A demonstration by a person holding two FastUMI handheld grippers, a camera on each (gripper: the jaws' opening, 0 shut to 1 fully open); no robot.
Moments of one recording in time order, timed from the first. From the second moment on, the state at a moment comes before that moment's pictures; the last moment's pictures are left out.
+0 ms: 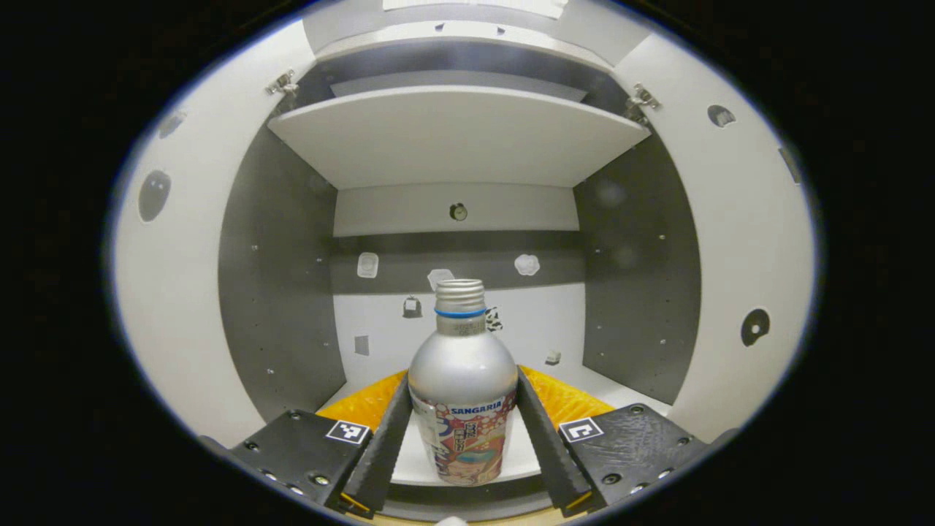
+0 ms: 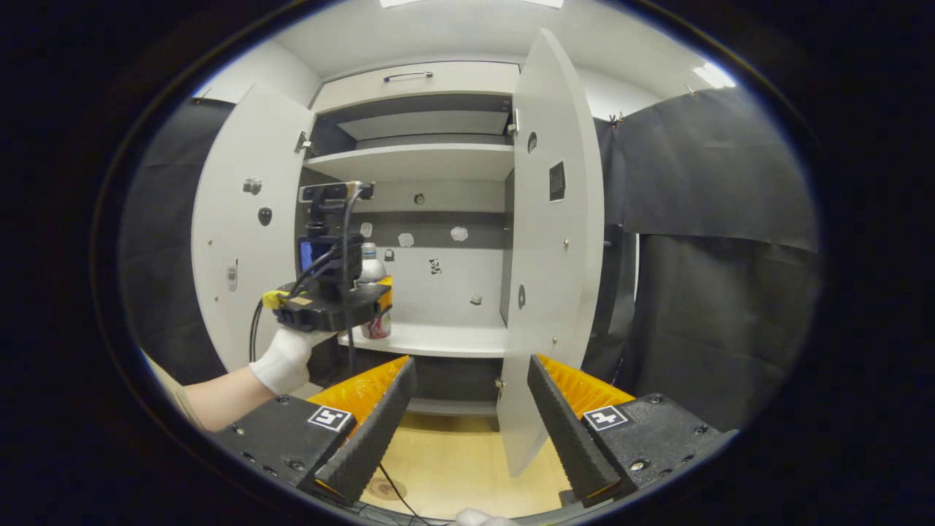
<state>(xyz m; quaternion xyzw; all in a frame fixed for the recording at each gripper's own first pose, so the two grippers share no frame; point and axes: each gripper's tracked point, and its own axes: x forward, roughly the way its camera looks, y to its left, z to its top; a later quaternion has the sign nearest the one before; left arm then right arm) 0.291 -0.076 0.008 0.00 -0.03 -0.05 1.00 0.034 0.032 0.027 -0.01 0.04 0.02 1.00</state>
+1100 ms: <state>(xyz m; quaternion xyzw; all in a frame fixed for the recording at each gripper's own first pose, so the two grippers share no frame) 0.061 -0.124 -0.184 -0.01 0.02 -0.19 0.98 0.005 -0.001 -0.009 -0.01 0.09 -0.01 1.00</state>
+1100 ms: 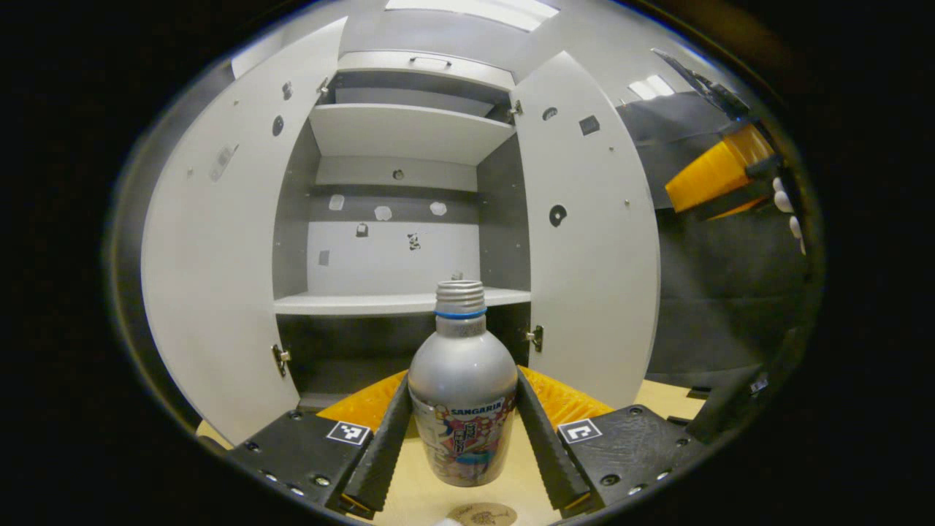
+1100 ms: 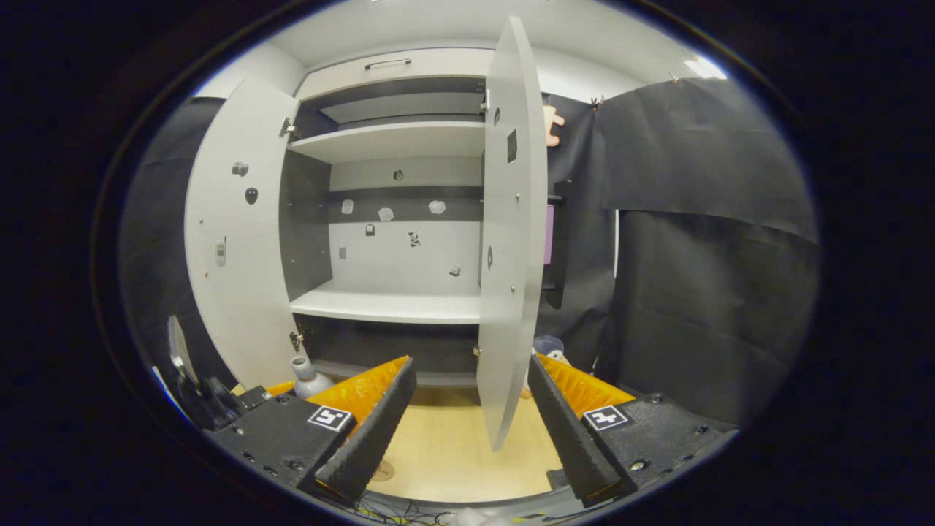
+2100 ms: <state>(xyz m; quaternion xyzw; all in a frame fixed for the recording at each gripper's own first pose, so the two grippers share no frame) 0.019 -0.138 -0.328 0.00 0.05 -0.23 0.97 -0.015 0.016 -0.028 -0.05 0.13 0.01 0.99</state>
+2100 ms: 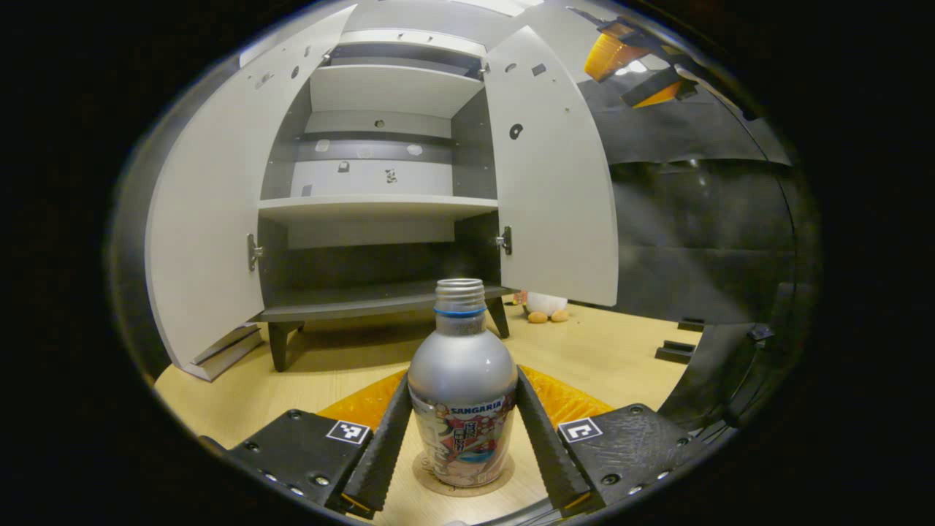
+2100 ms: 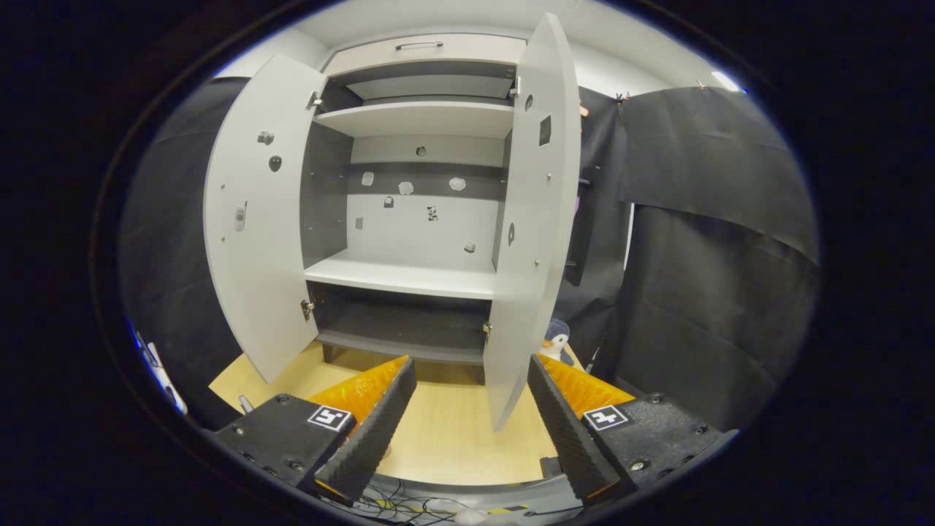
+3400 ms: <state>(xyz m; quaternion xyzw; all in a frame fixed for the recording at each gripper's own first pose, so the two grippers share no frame) 0.052 -0.072 -0.069 -0.05 0.00 -0.18 0.98 -0.009 0.008 -0.012 0.01 0.06 -0.01 1.00</state>
